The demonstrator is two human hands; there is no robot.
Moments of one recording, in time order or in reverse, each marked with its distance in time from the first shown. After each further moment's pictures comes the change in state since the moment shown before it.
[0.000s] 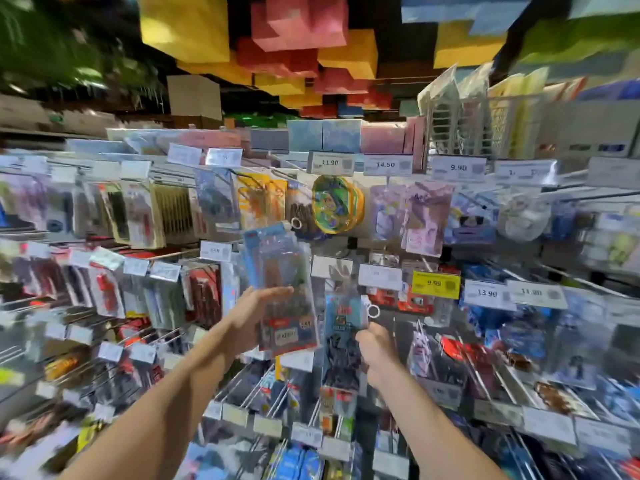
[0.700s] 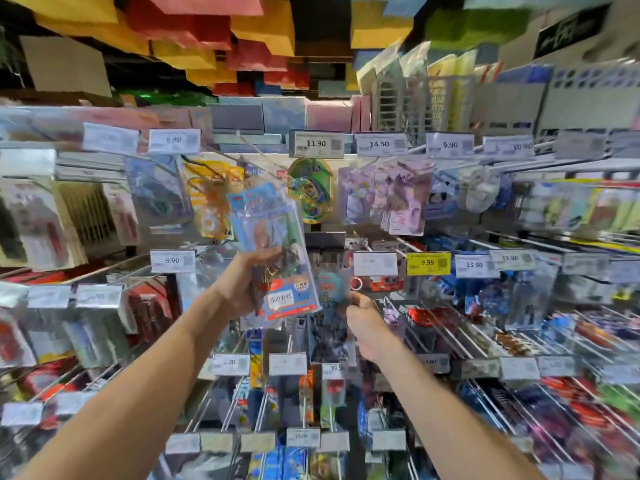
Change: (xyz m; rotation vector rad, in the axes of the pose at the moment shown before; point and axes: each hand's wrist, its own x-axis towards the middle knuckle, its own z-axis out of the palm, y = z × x) left_hand 0.066 0.050 -0.009 -0.092 -0.394 -0.043; right_hand 0.008 -0.032 0.036 -0.014 0.085 -0.005
